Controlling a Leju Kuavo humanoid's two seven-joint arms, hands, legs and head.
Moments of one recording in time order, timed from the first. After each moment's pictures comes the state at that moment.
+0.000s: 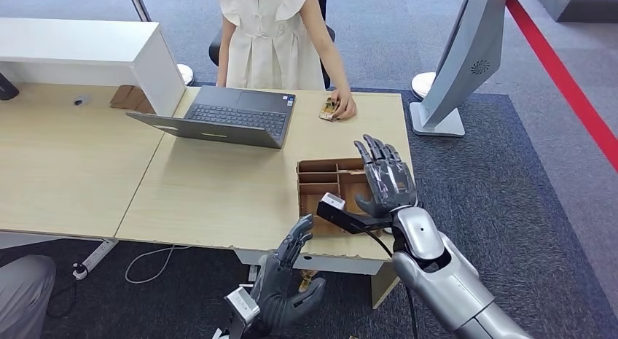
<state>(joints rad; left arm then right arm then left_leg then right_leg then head) -0.18 0.03 -0.97 -1.37 0.13 0.28 -0.56 -0.53 -0.20 0.94 -1.22 1.24 -0.35 0.22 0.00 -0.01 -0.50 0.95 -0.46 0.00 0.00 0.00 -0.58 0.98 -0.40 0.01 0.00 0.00</state>
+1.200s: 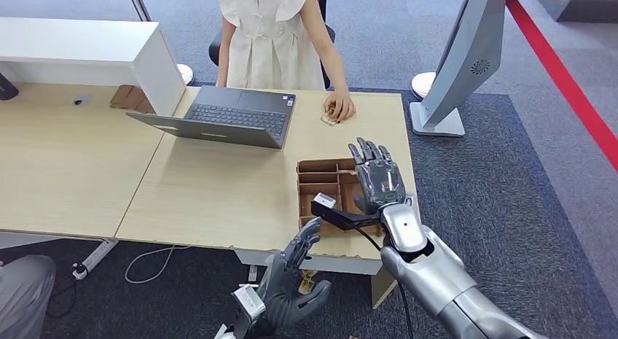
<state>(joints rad) -0.18 0.01 -0.96 -1.33 0.13 0.21 -0.56 -0.63 -0.12 1.00 -0.96 1.31 -0.41 0.27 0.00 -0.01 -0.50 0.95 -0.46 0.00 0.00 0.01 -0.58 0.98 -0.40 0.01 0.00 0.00</state>
